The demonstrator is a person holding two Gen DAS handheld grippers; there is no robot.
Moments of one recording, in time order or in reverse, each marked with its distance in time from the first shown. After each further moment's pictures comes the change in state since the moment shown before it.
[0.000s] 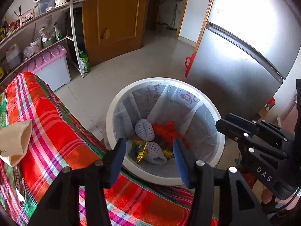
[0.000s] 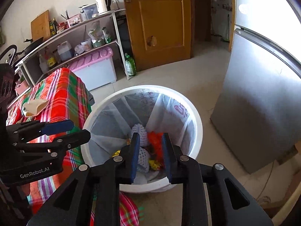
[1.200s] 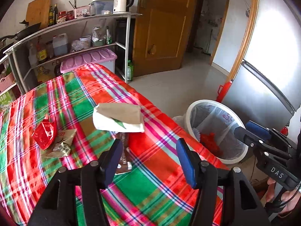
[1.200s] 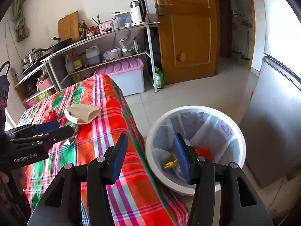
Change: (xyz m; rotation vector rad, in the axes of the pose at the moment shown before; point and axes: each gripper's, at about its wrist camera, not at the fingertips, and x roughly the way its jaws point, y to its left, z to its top) left arm -0.116 0.129 -0.054 -0.209 -0.152 0.185; right arm -0.035 0.111 0.010 -0.105 -0.094 0.139
